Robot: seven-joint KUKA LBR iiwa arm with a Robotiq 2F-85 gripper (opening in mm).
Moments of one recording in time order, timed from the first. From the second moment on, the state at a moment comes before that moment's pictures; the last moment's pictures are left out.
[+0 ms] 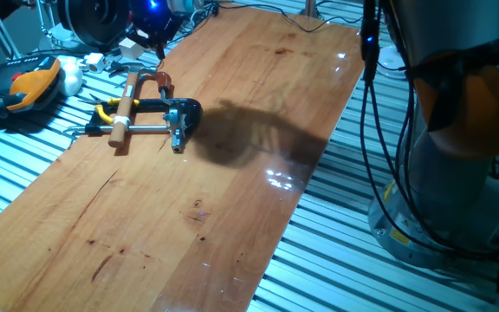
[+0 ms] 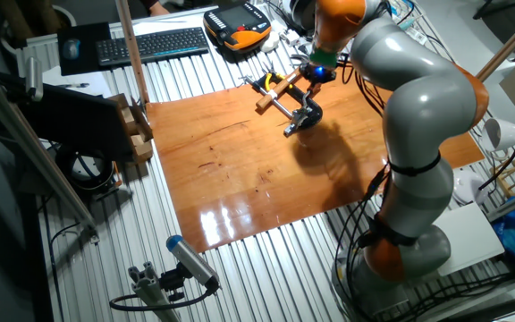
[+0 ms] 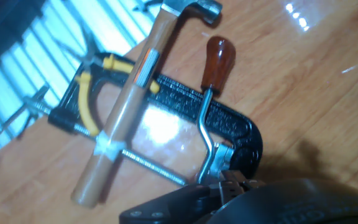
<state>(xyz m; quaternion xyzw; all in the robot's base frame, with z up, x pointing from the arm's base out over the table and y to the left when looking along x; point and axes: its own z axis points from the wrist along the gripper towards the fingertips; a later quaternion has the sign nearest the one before) 0.649 -0.047 0.225 0.31 0.95 -0.02 0.06</state>
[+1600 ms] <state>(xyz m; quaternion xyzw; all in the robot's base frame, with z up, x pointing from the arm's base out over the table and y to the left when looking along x) 0.669 -0.079 0.172 0.33 0.94 0.00 0.06</state>
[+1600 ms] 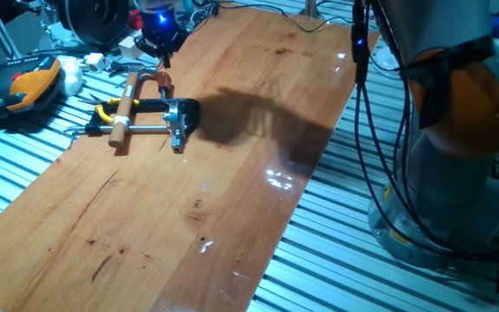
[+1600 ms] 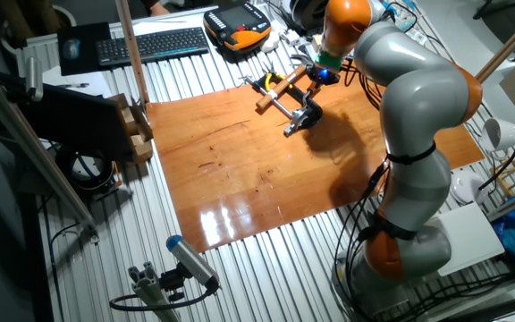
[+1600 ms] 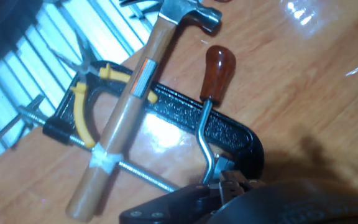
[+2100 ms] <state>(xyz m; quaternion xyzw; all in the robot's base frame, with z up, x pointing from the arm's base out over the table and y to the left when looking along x) 0.670 -0.080 0.171 0.33 0.94 0.00 0.04</state>
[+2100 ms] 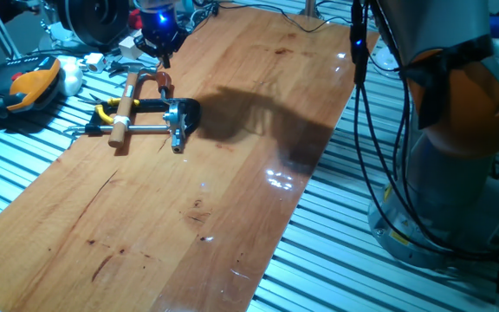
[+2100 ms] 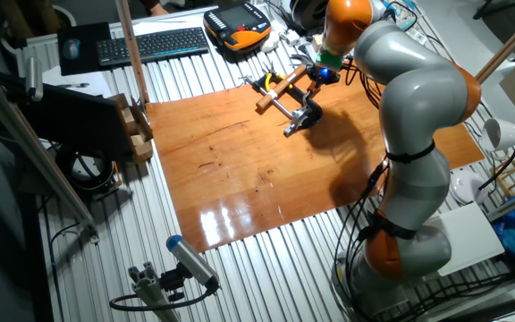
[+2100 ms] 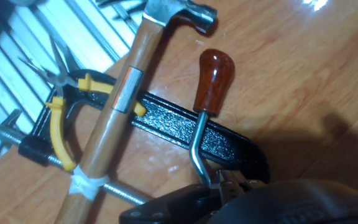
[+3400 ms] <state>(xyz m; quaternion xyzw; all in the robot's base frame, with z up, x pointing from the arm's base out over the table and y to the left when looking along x) 0.685 -0.103 0.149 0.36 0.93 -0.02 0.07</state>
